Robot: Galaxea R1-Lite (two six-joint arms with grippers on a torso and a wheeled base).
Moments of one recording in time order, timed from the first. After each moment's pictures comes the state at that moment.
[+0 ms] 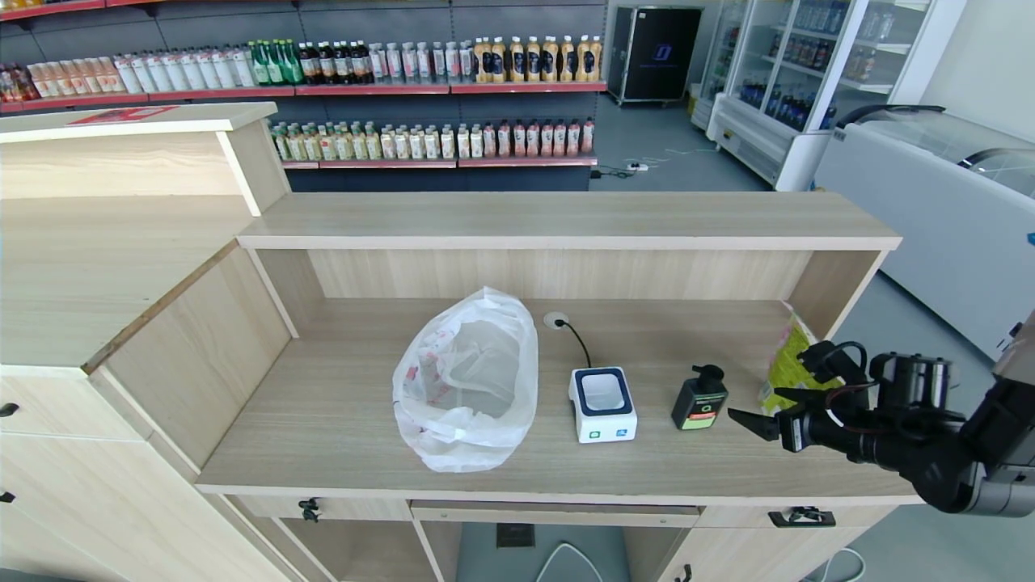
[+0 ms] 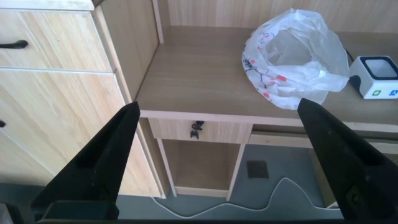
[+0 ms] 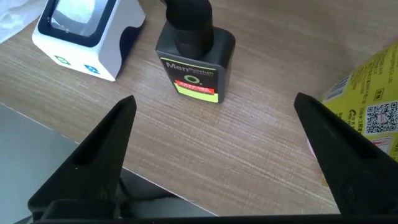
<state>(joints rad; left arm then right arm) 0.00 0.00 0.00 0.00 0.04 0.00 -0.14 2.20 -0.61 -1.12 0.52 -0.30</state>
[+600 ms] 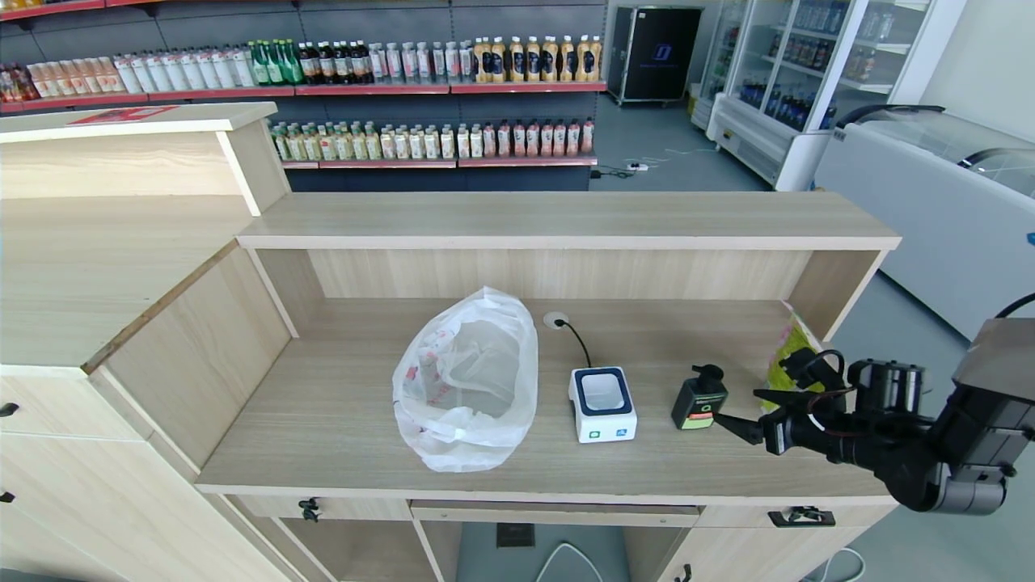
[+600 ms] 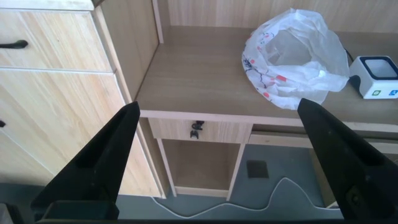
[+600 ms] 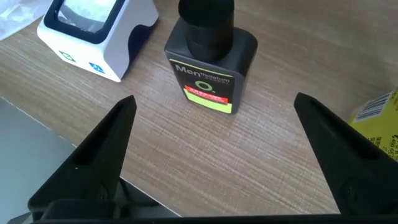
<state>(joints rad) 0.00 0.00 0.00 0.00 0.04 0.00 -0.13 2.31 -0.68 -1.17 0.60 -0.32</state>
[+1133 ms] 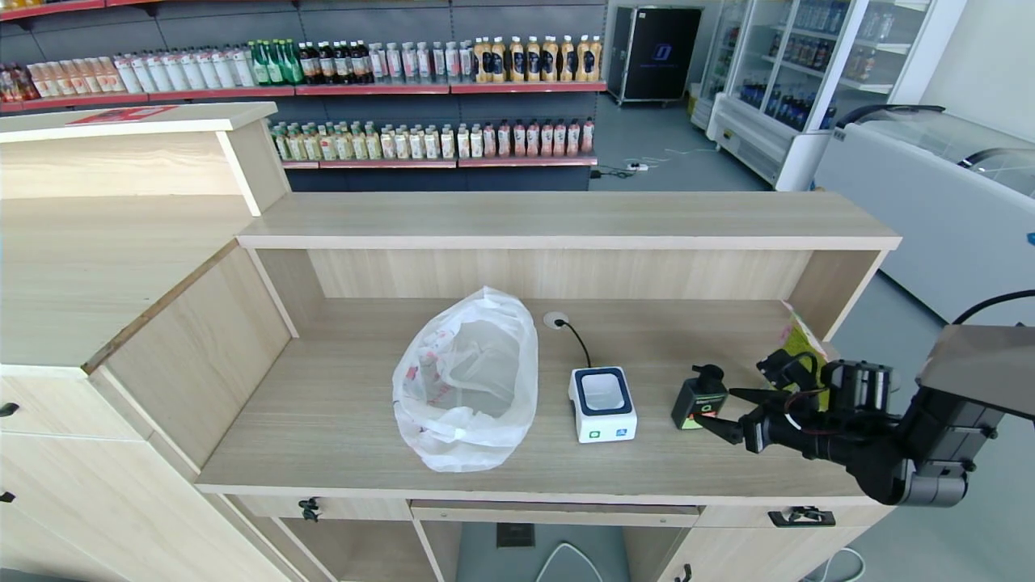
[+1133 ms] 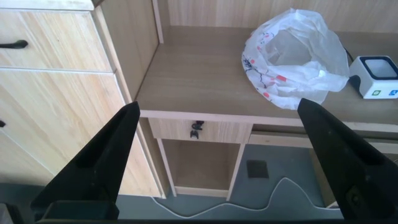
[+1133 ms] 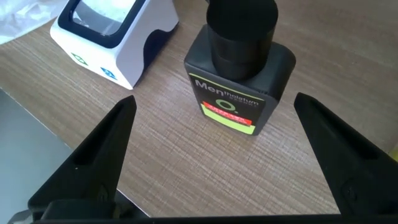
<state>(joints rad) 0.00 0.00 0.00 0.00 0.04 0.00 -0.09 2.40 -0.77 -1.17 0.66 -0.32</state>
